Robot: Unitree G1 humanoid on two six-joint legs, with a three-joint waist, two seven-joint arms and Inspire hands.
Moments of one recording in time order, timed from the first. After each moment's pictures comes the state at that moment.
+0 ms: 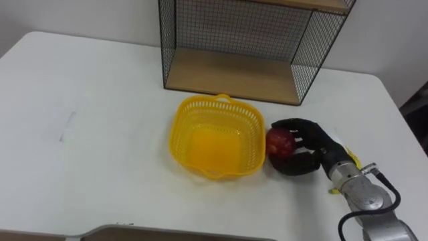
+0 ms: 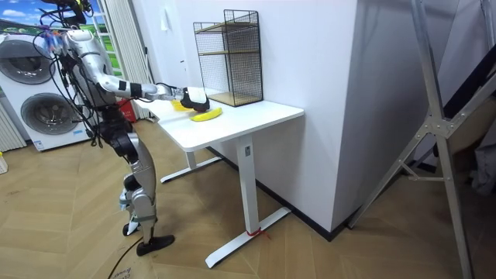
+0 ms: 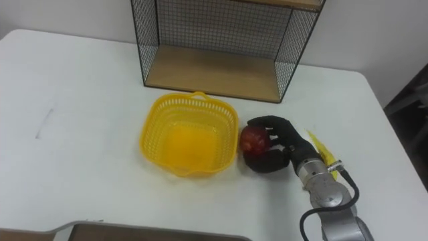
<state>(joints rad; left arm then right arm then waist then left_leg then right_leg) 0.27 0.25 0.02 0.98 0.44 0.06 0.03 -0.04 -0.38 0.06 0.35 -0.18 -0.06 0.15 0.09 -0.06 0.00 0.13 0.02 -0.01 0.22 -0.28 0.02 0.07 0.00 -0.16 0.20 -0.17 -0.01</state>
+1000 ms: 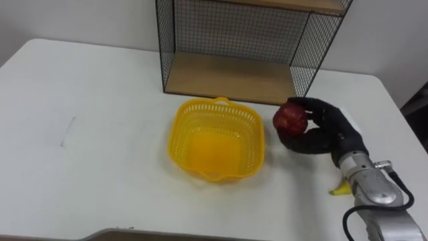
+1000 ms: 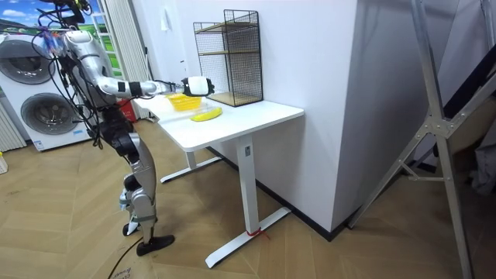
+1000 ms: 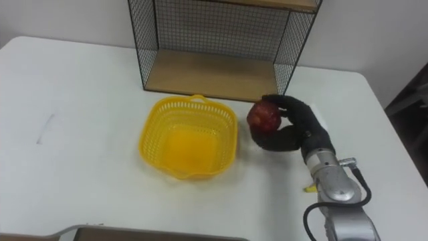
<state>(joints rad) 0.32 0.22 0.06 0.99 0.45 0.08 0.04 -0.04 -0.36 -0.03 0.20 0.08 -0.03 0.02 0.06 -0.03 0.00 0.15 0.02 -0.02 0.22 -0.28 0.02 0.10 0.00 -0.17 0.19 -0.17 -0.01</state>
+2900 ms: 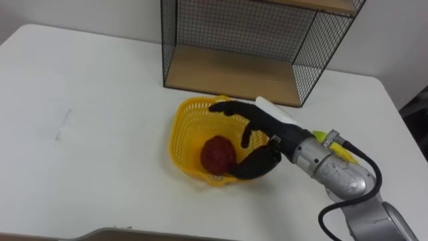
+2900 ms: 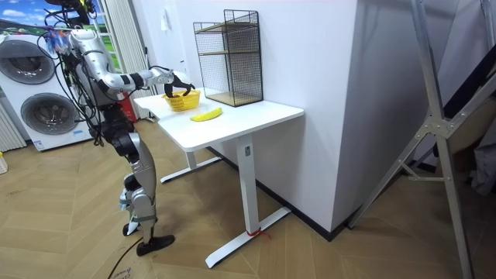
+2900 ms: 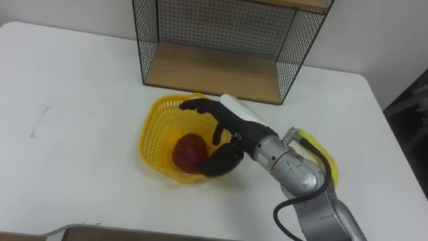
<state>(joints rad) 0.21 0.28 -0.06 1.04 0.45 0.08 -0.01 -0.04 -0.41 0.24 -0.16 -0.33 0.05 0.42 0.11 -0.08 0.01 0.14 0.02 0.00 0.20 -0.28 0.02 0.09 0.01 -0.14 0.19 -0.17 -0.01</state>
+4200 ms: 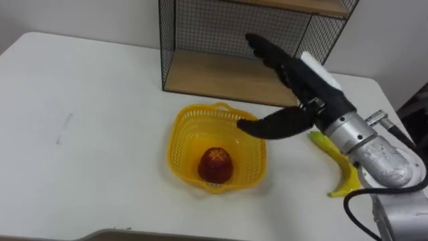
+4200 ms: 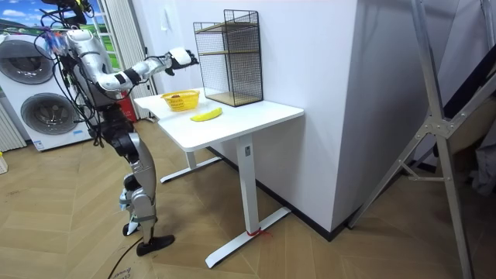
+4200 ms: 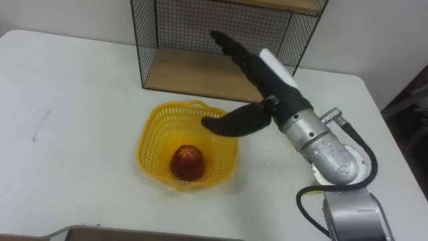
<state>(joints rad) 0.28 0.26 0.00 1.04 0.44 0.05 0.03 -0.04 -0.39 -0.07 -0.33 0.00 0.00 0.27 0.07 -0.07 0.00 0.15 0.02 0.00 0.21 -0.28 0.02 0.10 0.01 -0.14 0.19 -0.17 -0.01</state>
